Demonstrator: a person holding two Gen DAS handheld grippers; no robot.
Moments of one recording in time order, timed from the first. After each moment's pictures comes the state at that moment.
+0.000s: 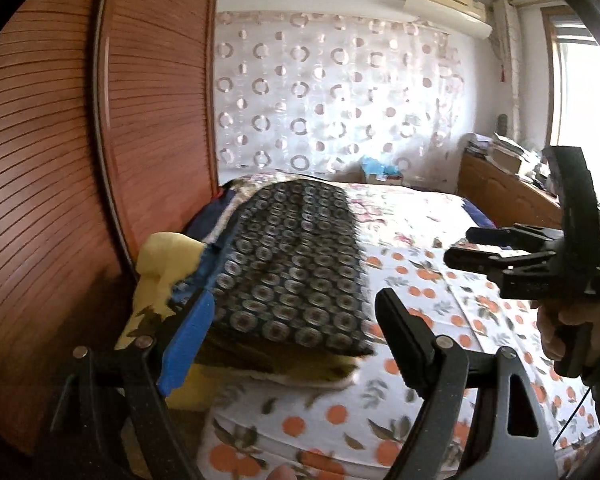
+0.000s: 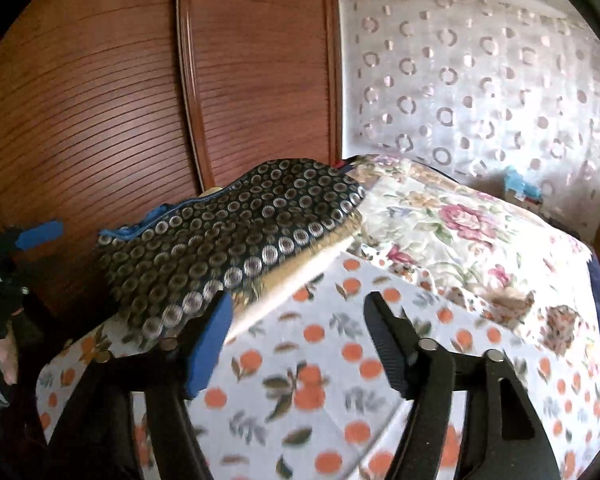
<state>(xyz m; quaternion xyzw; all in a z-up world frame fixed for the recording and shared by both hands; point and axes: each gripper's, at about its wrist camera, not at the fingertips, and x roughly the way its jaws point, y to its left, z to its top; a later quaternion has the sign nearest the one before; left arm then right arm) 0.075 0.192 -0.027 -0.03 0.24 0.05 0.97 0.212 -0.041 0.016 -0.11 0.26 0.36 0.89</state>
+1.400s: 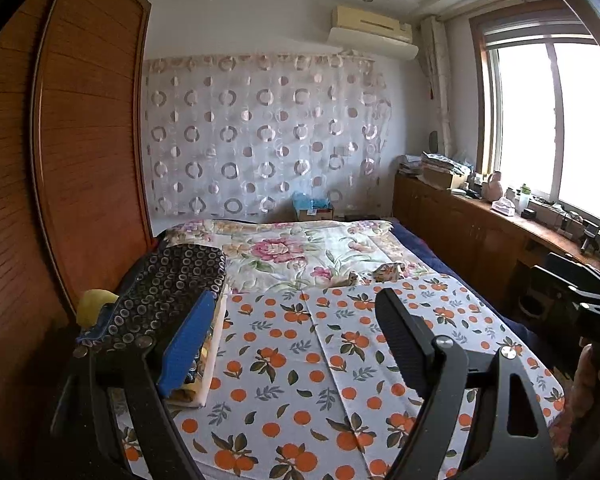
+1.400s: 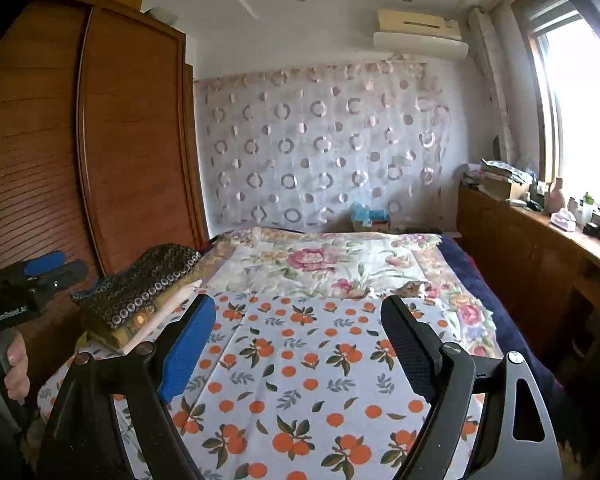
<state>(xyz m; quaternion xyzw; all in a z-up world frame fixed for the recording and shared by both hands) 0.033 0.055 0.045 0.00 0.17 -0.04 0.98 -0.004 -0.179 0.043 0.00 0.14 0.12 0.98</state>
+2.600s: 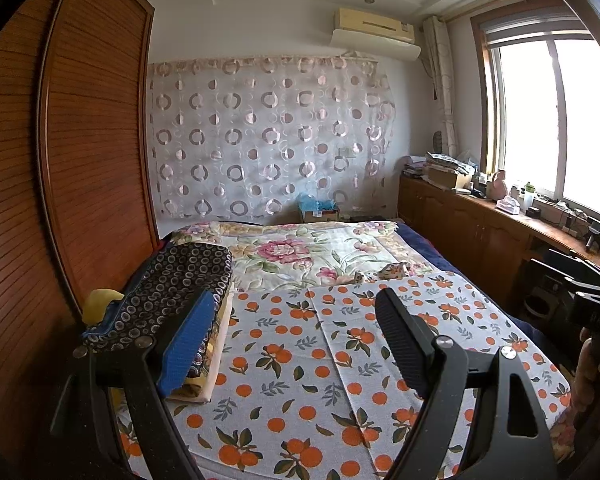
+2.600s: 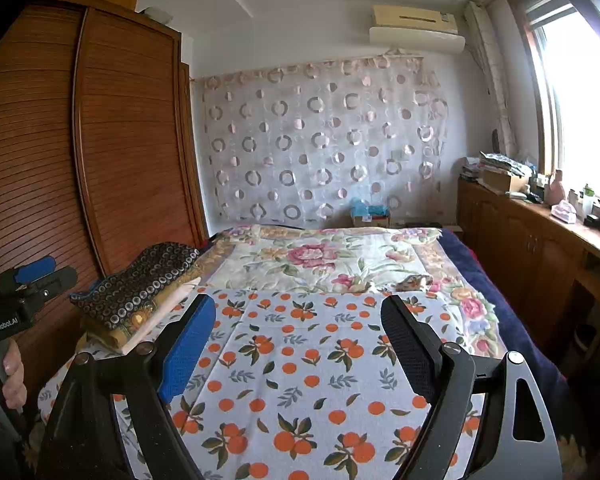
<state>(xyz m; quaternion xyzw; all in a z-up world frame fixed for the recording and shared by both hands) 0.026 0.058 0.043 0.00 0.16 -0.04 0.99 0.006 -0.195 0.046 0.01 0.14 0.12 0.98</state>
